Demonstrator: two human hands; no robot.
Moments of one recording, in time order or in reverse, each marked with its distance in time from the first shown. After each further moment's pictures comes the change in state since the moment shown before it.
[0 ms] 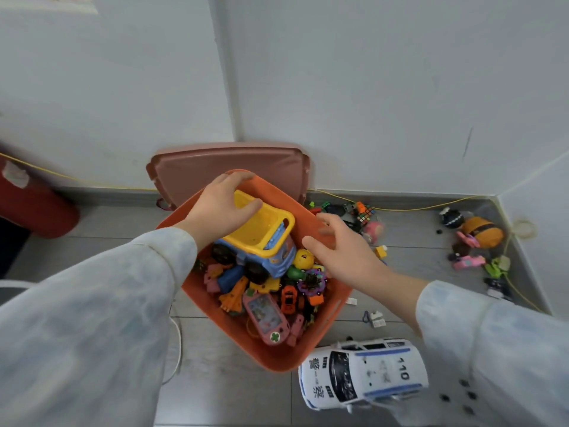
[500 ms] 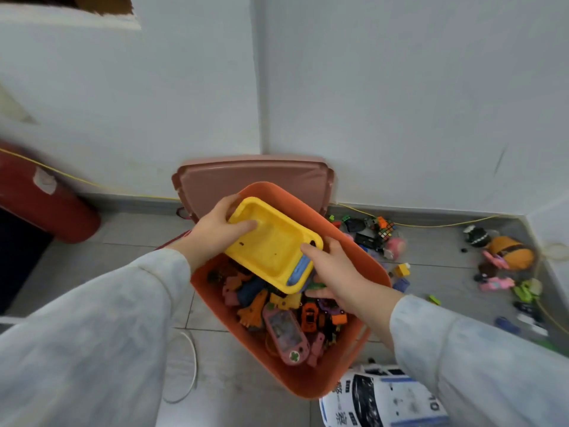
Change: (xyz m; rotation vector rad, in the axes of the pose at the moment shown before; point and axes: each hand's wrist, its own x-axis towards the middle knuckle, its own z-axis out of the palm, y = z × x) left_hand -0.013 -0.058 -0.016 -0.298 -0.129 -0.419; right_hand 0.040 -0.021 0.069 0.618 -0.126 0.522
